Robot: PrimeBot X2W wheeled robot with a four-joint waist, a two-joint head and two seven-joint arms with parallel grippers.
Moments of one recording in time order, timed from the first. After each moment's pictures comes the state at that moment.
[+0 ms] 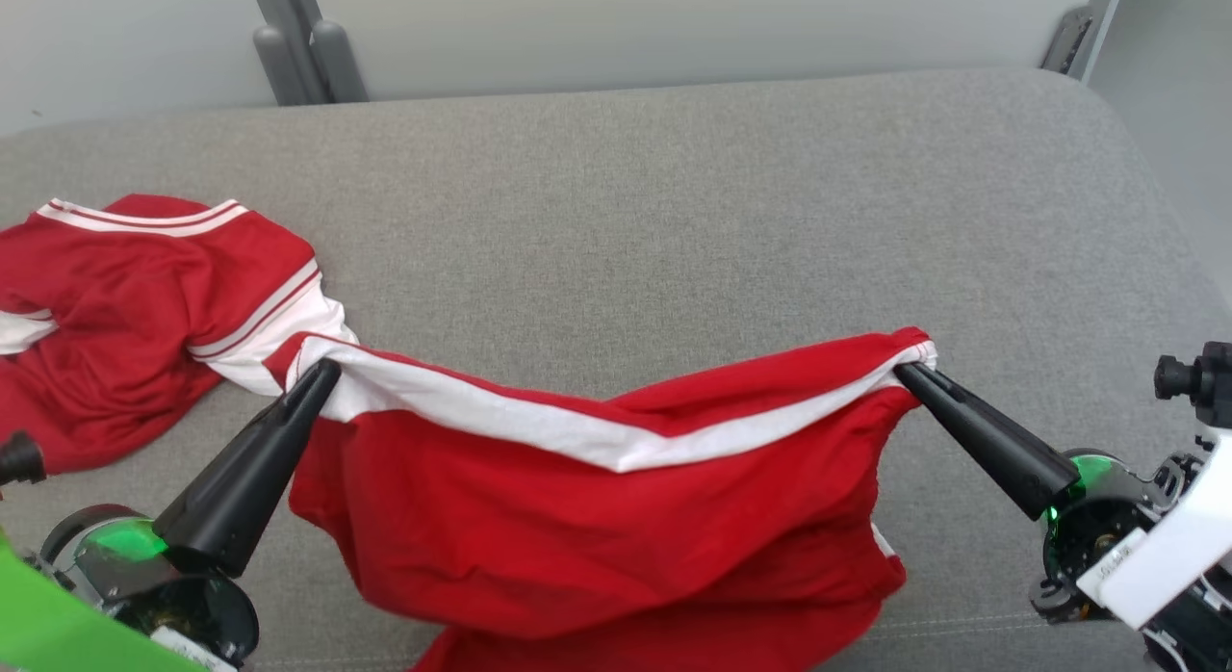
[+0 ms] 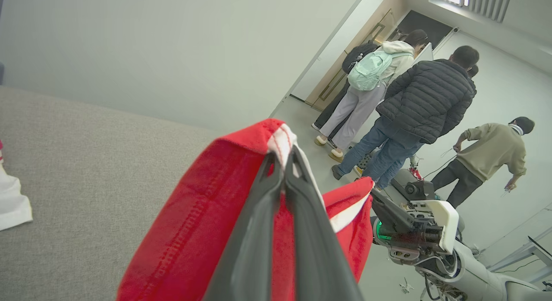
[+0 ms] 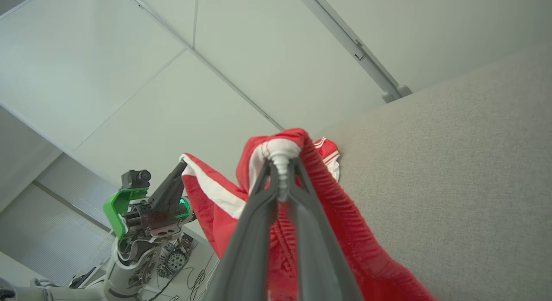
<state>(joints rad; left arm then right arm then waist) 0.04 0.75 -0.33 -0.73 -1.46 0.08 -0.06 -0.06 -0.79 0.62 -0.50 1.51 0.12 -0.13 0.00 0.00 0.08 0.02</state>
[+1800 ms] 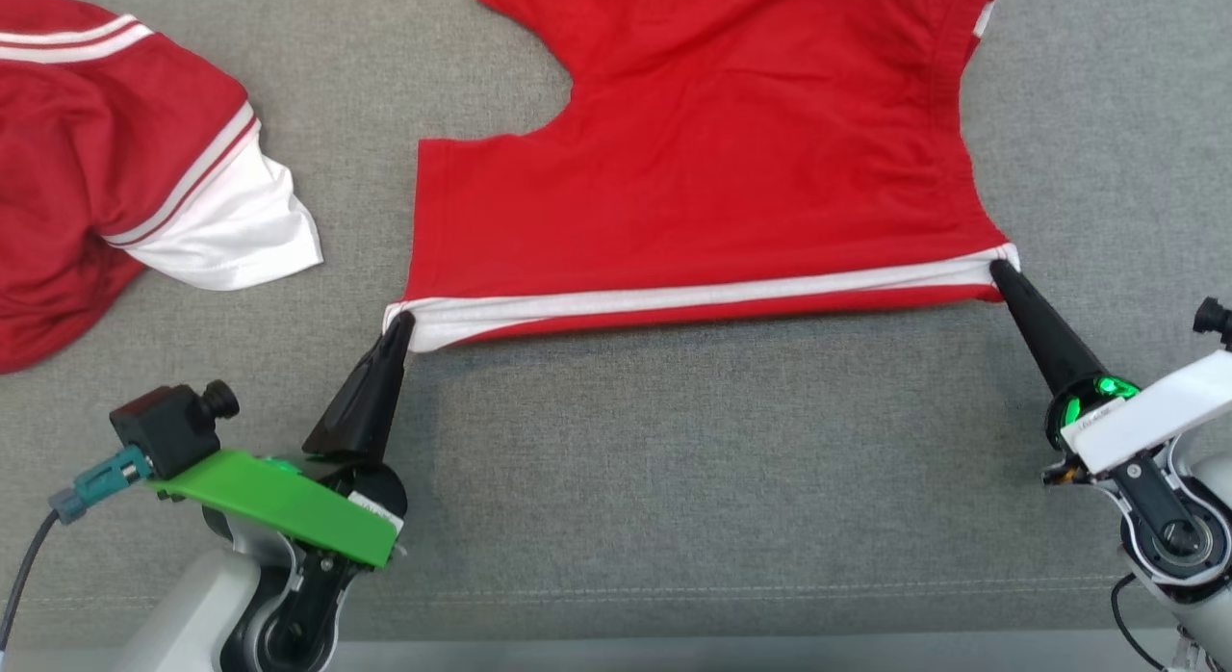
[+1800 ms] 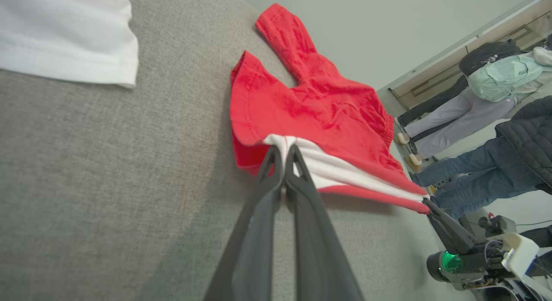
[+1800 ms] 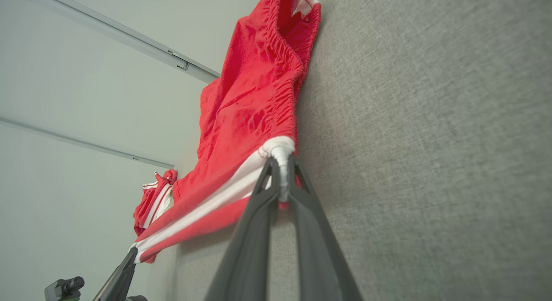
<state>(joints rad) -0.26 0.37 -0.57 -0.04 -1.23 -0.05 -0.23 -0.24 -0.62 0.58 0.06 1.48 0.10 -0.21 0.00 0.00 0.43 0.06</state>
